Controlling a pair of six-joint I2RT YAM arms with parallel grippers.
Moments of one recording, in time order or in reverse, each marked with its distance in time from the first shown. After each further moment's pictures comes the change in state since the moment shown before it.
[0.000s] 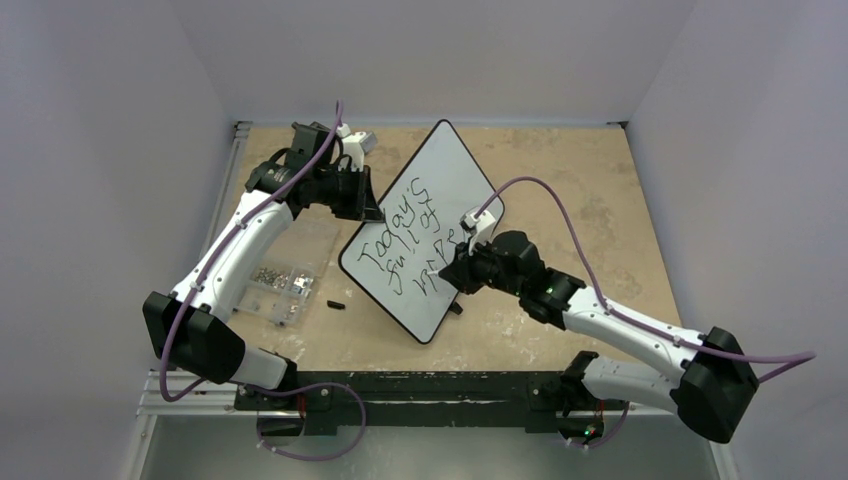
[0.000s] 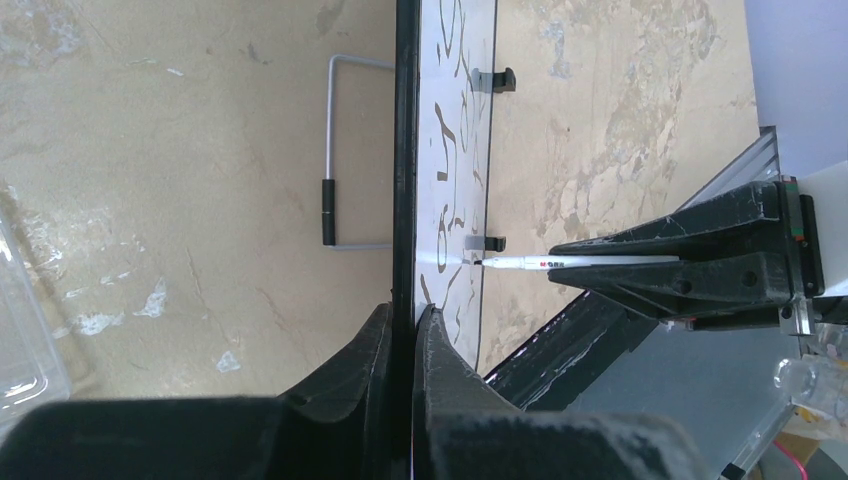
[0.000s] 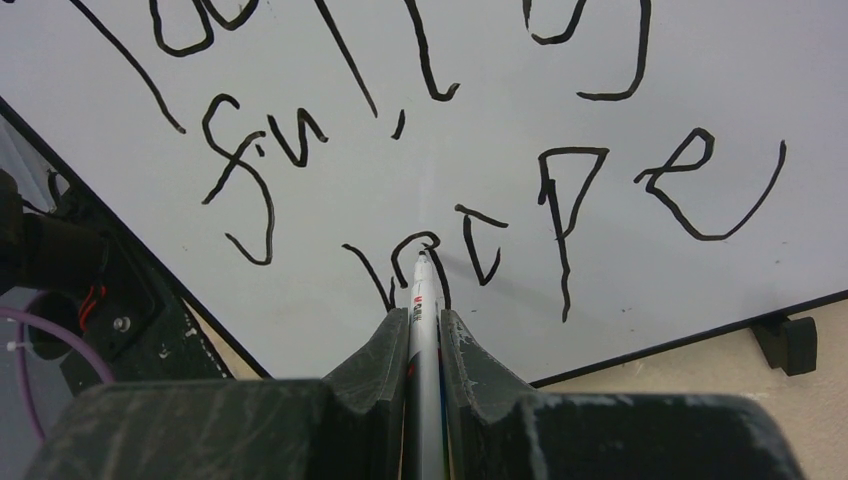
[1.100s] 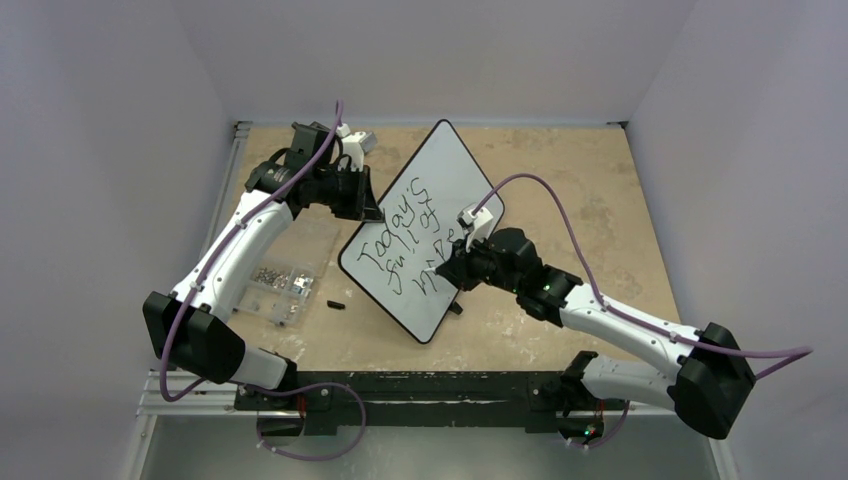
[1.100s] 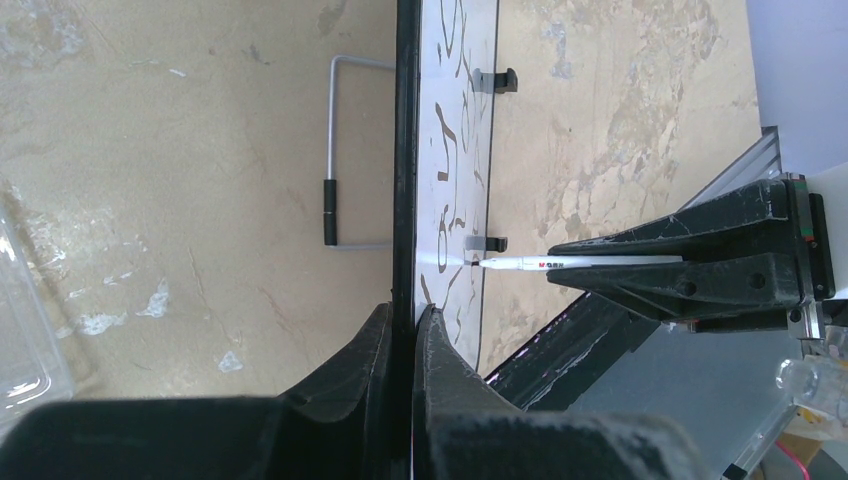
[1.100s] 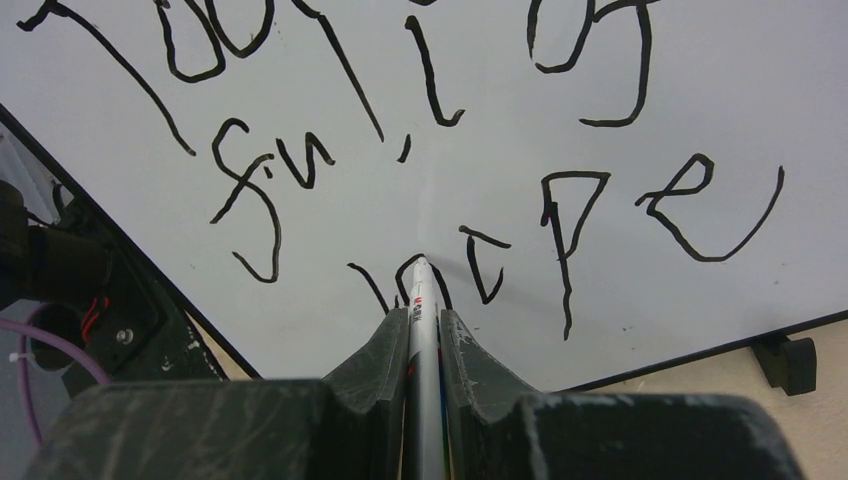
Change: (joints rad) left arm 0.001 0.000 0.000 0.000 0.000 0.002; right arm 0.000 0.021 0.022 0.013 -0.009 -0.002
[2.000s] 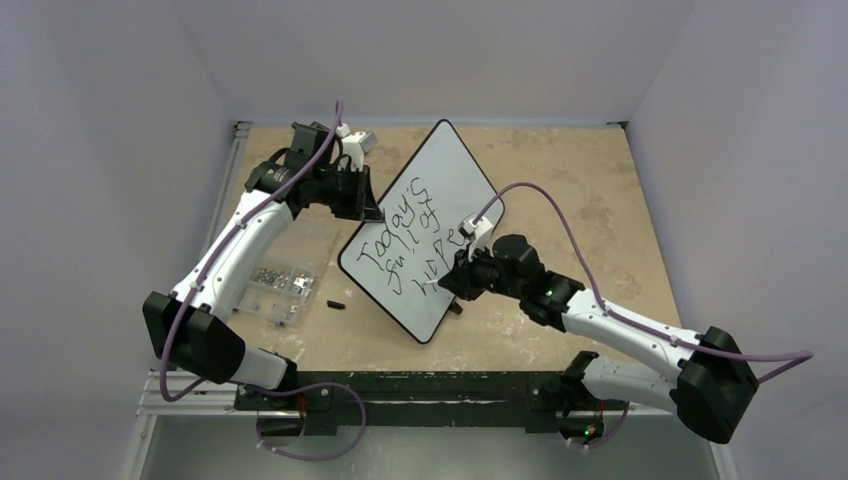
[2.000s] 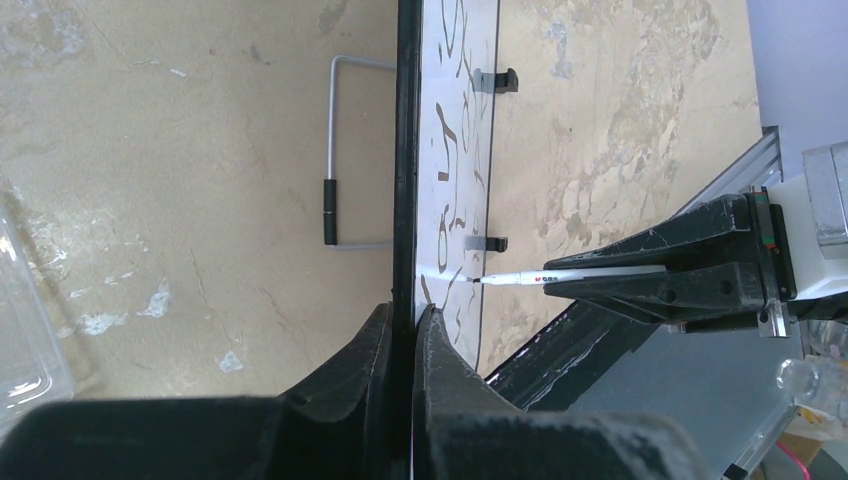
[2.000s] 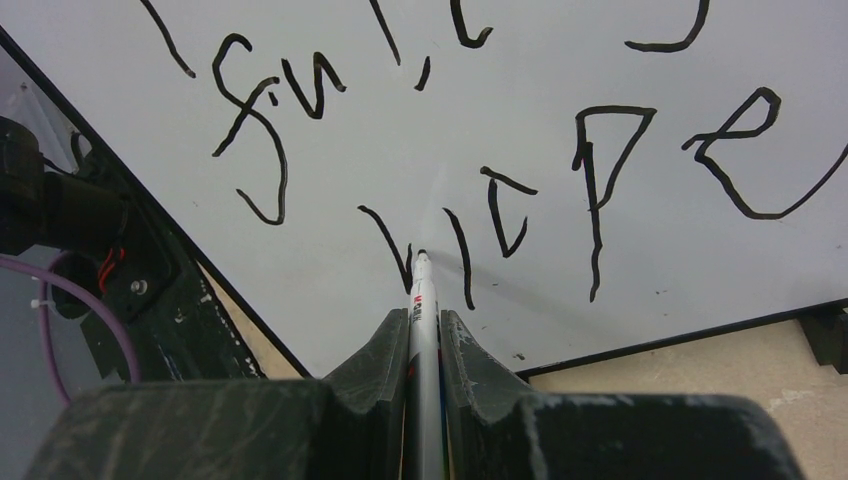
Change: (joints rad) left arm 0.000 0.000 0.000 0.000 0.000 0.000; right arm -0.005 -0.030 -0.065 -0.001 -0.072 0.002
